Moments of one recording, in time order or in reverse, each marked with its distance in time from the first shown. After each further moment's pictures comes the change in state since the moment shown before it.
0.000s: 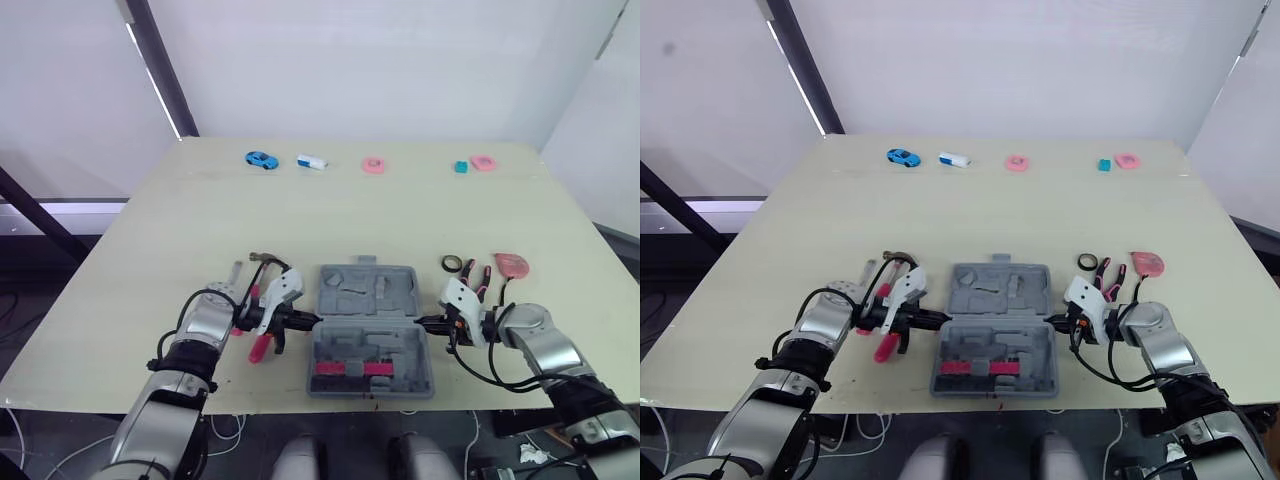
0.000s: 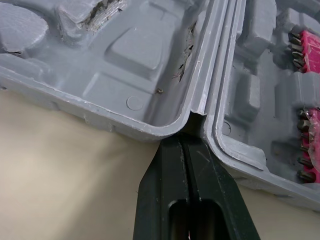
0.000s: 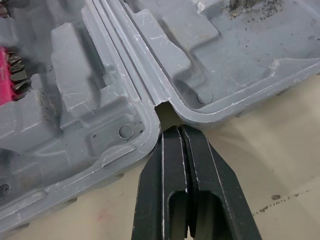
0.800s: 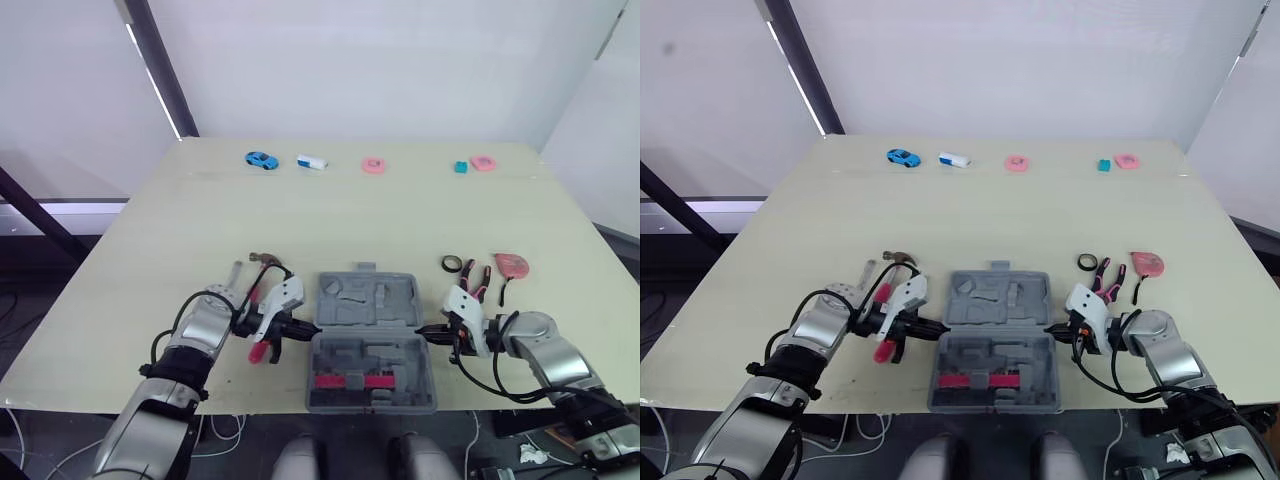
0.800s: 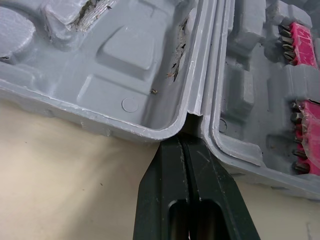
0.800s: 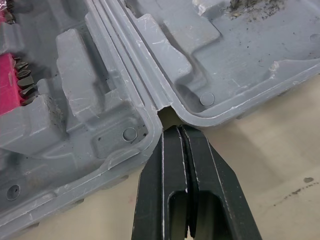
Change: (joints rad) left arm 0.046 0.052 -0.057 -0.102 -0.033 0.040 -0.024; right arm 0.063 -0.014 0.004 -0.098 0.023 0.059 -0.001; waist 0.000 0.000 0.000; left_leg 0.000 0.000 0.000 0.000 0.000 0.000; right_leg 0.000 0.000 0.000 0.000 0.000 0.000
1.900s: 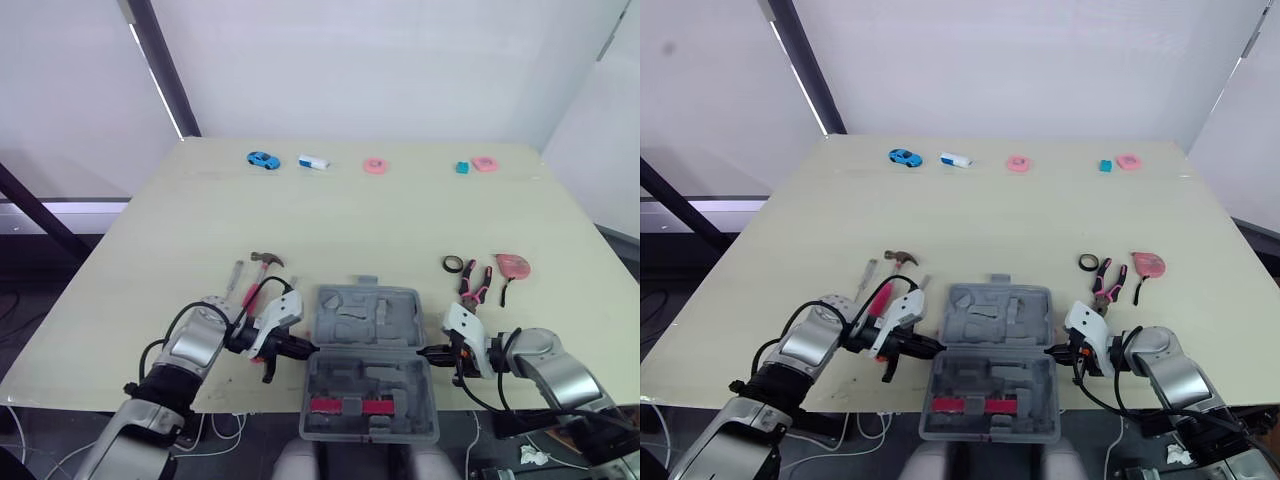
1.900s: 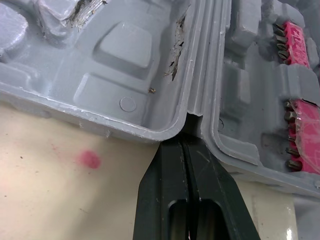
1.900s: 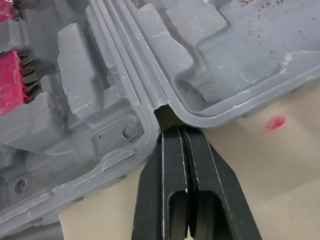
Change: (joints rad) left arm 0.101 0.059 -0.043 -0.185 -0.040 0.096 -0.010; right arm 0.099 -0.040 0.025 -0.141 0.033 0.107 0.001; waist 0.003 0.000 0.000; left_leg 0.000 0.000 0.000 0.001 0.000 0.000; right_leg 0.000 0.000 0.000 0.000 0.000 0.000
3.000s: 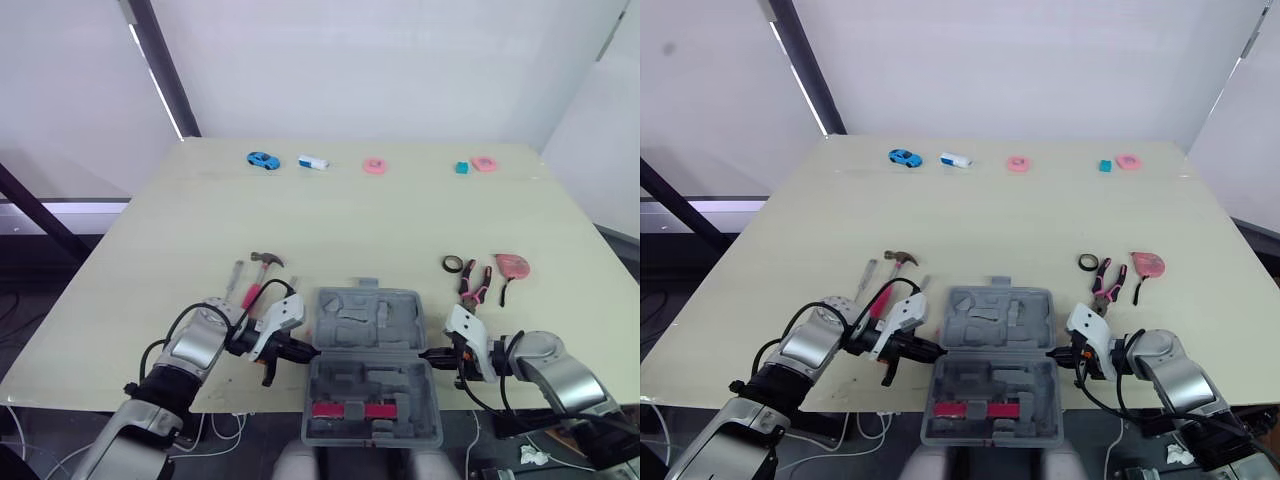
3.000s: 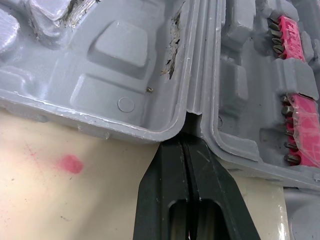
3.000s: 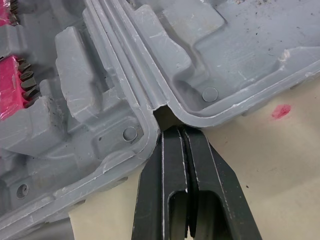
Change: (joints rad) left arm 0.001 0.011 -0.029 0.002 -0.019 -0.019 0.000; right arm 0.019 -0.016 0.003 -0.019 0.025 0.014 -0.015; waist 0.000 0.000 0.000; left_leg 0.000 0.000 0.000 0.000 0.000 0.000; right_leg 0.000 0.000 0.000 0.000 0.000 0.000
